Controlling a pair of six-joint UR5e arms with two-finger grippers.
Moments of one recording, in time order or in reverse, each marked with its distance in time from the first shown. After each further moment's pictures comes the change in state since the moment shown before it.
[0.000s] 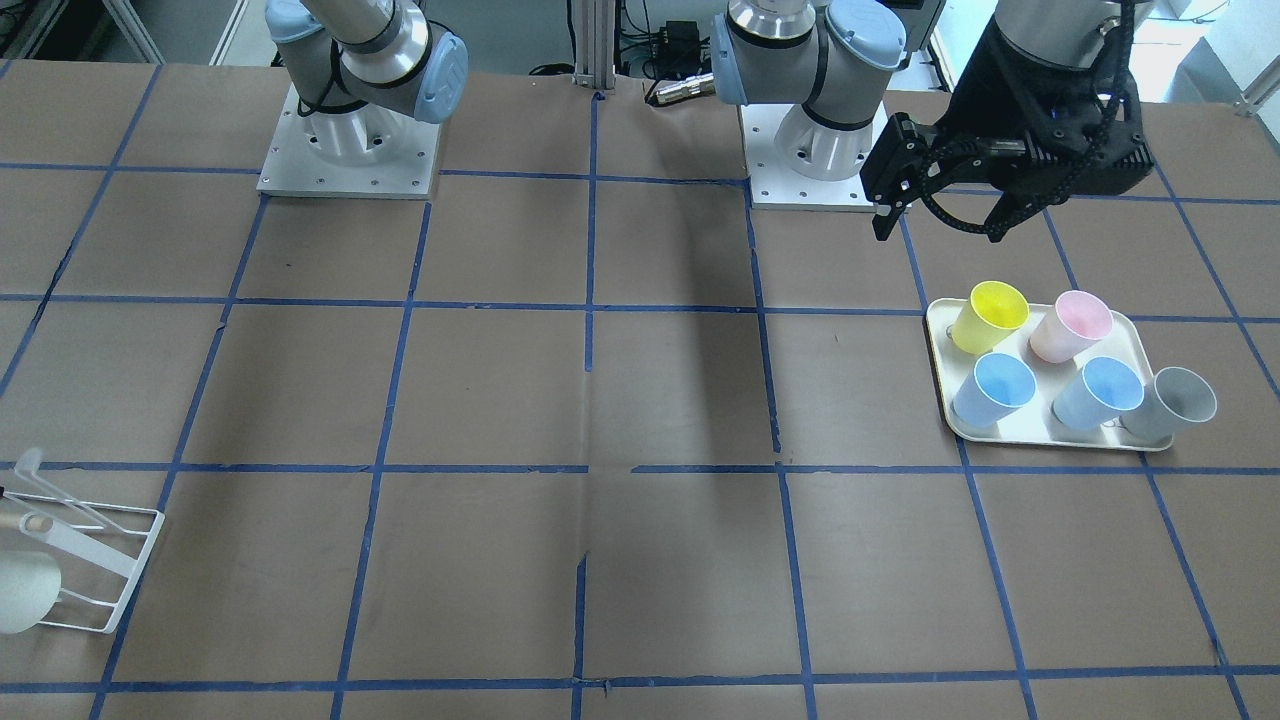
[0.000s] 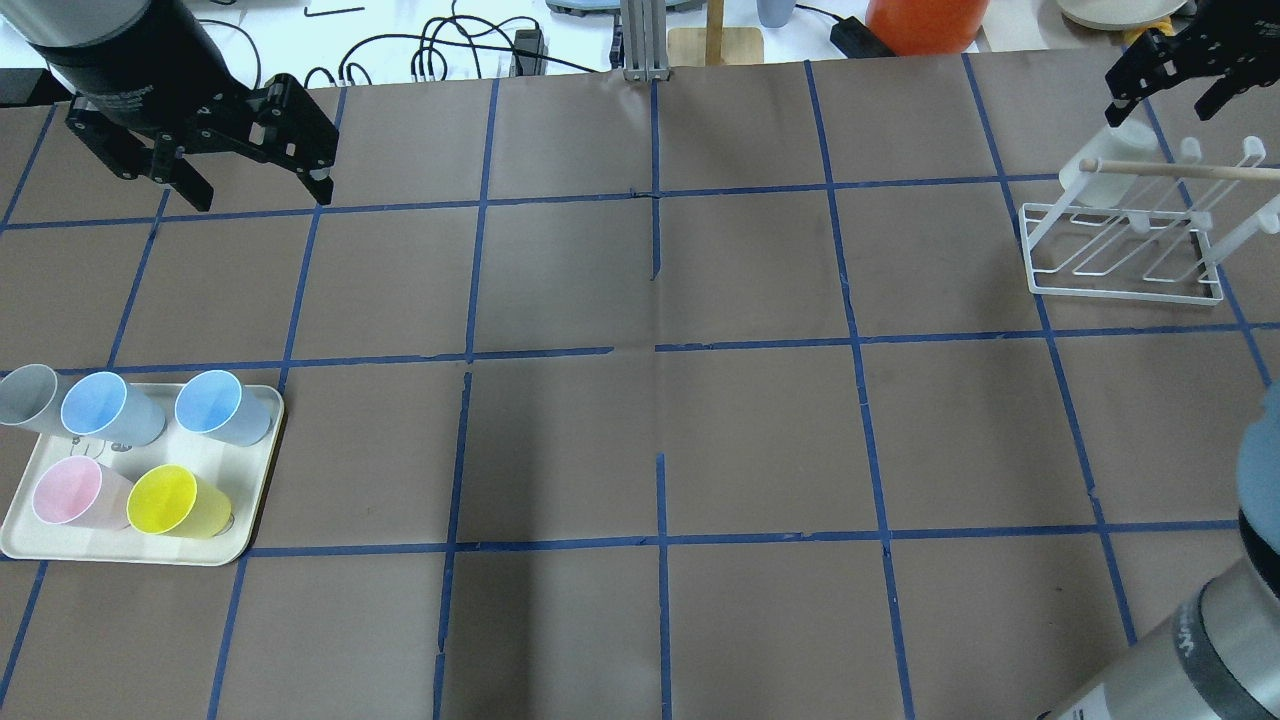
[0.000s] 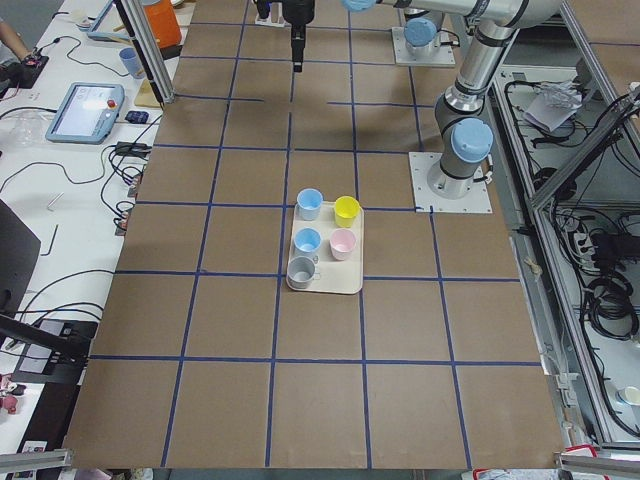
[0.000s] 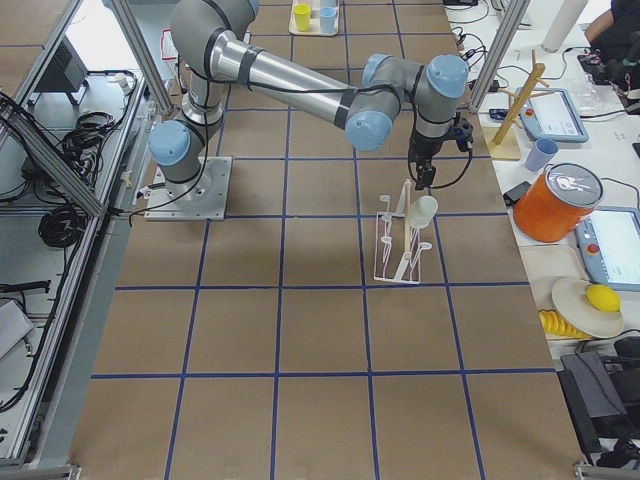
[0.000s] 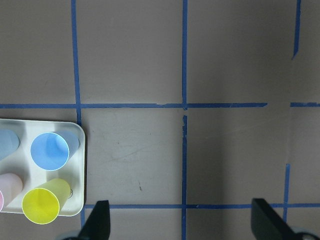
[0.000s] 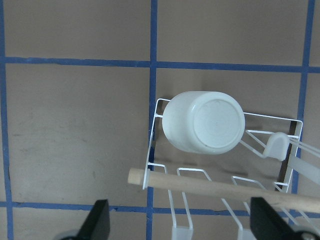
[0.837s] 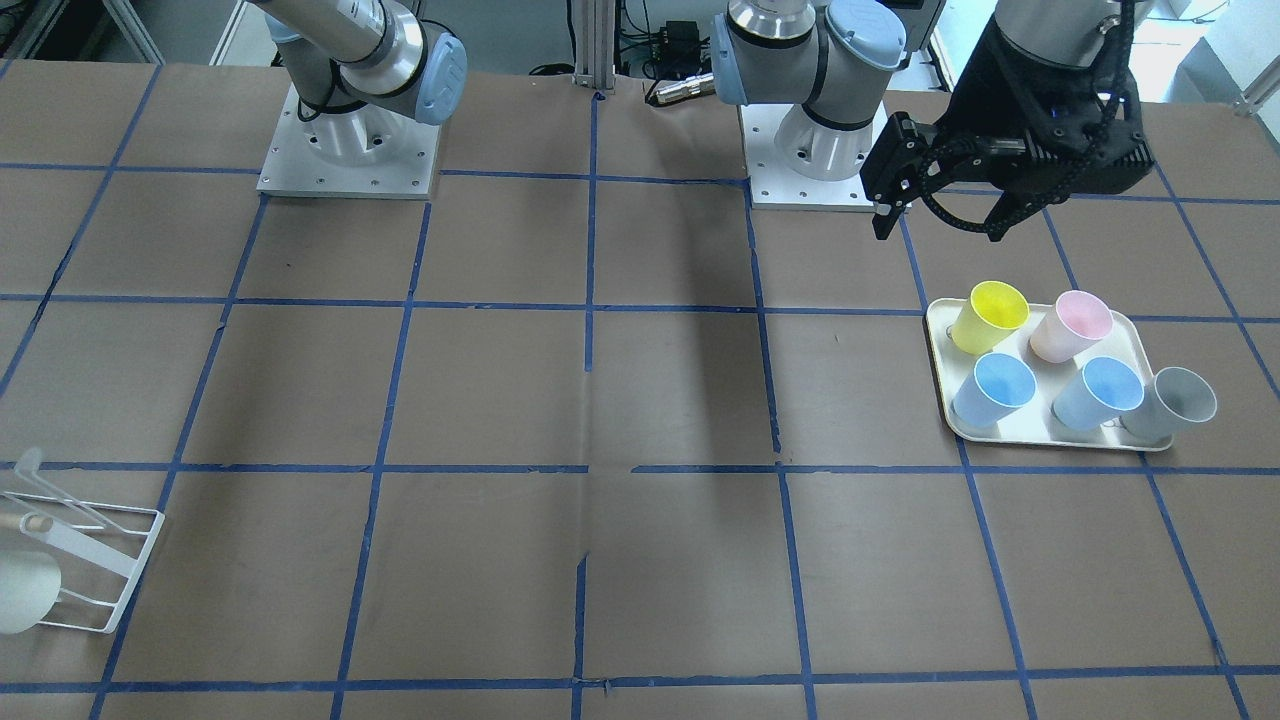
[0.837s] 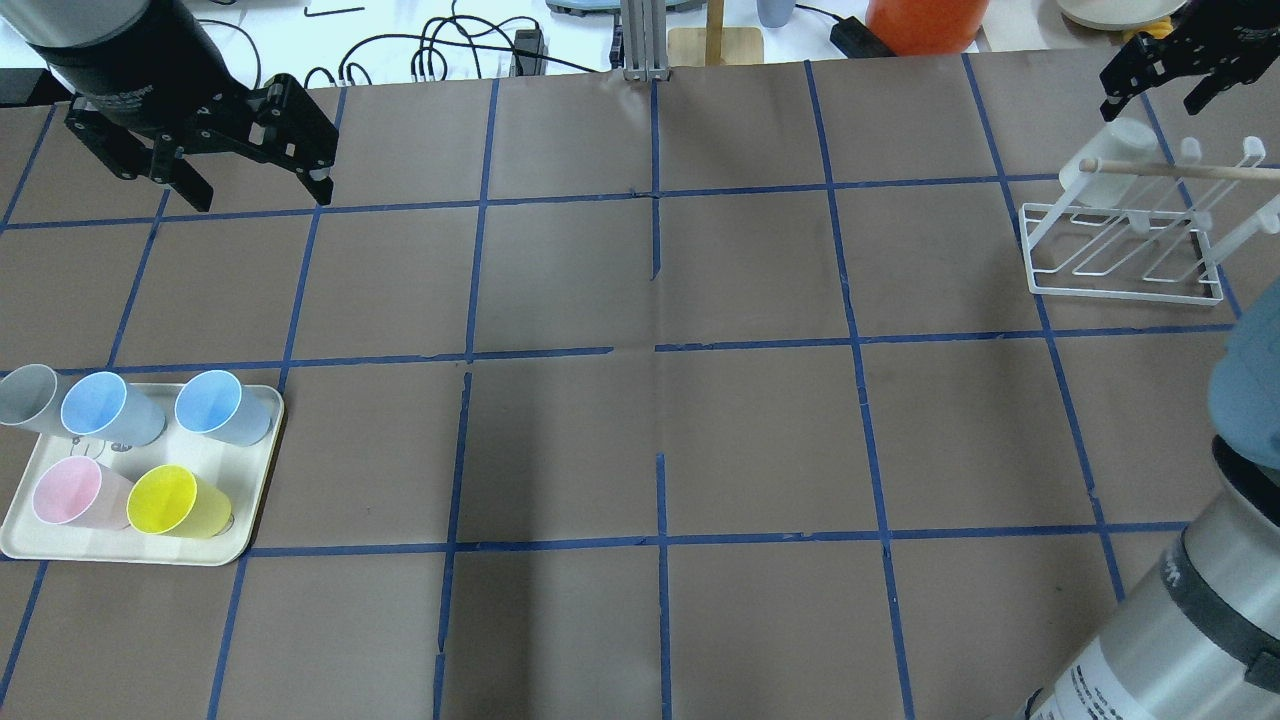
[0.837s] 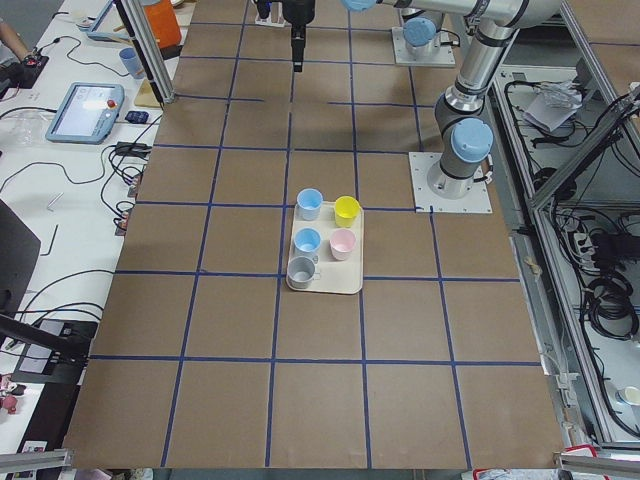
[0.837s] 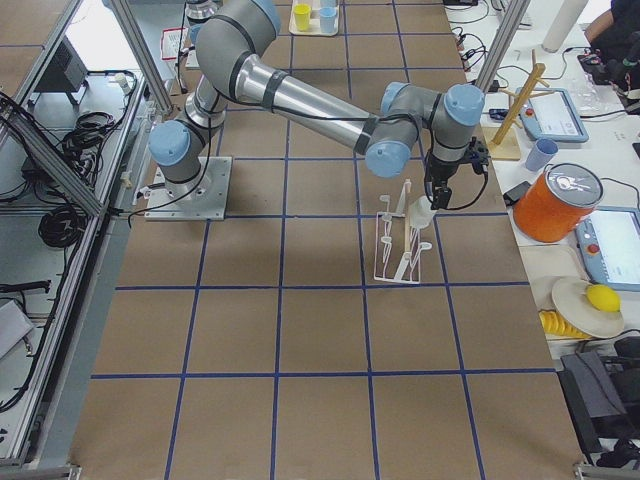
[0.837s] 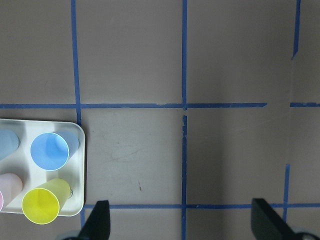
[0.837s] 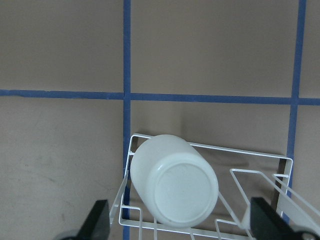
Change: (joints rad) left arm 0.000 0.001 -0.001 0.000 0.000 0.000; right arm -0.007 0.133 -0.102 -0.046 -0.002 -0.005
